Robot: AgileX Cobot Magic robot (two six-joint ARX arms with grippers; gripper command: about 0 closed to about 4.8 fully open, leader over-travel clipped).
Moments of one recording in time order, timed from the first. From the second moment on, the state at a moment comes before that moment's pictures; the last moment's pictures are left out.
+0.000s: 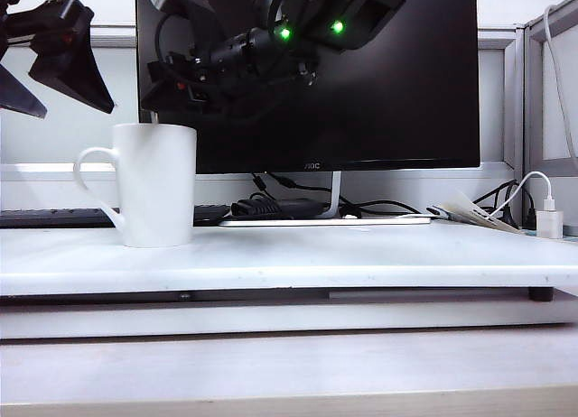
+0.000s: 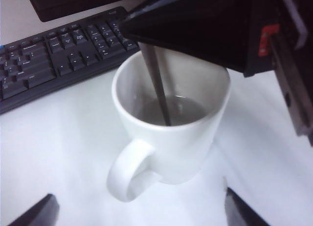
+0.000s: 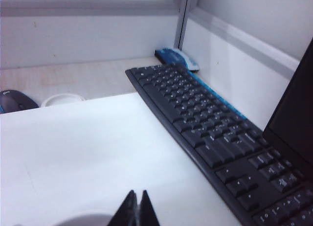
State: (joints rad) left arm -0.33 0.96 0.63 -0.08 0.02 0.08; right arm 0.69 2.07 1.59 0.32 -0.46 -0.24
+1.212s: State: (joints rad) left arm -0.33 0.96 0.63 -0.08 0.02 0.08; right arm 0.69 2.05 1.59 0.25 -0.62 -0.22
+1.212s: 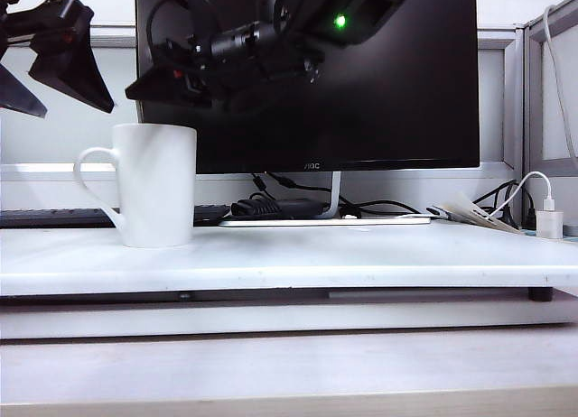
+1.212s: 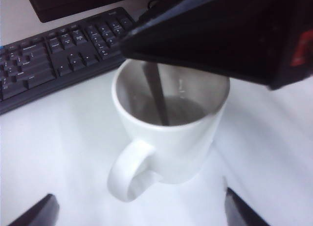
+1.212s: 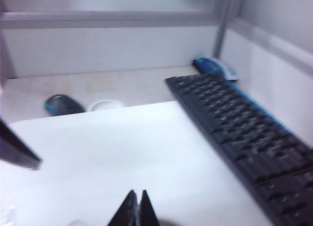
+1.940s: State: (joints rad) left arm -0.33 0.96 0.63 -0.07 0.02 0.08; right arm 0.68 1.99 1.59 0.25 -0.44 -0.26
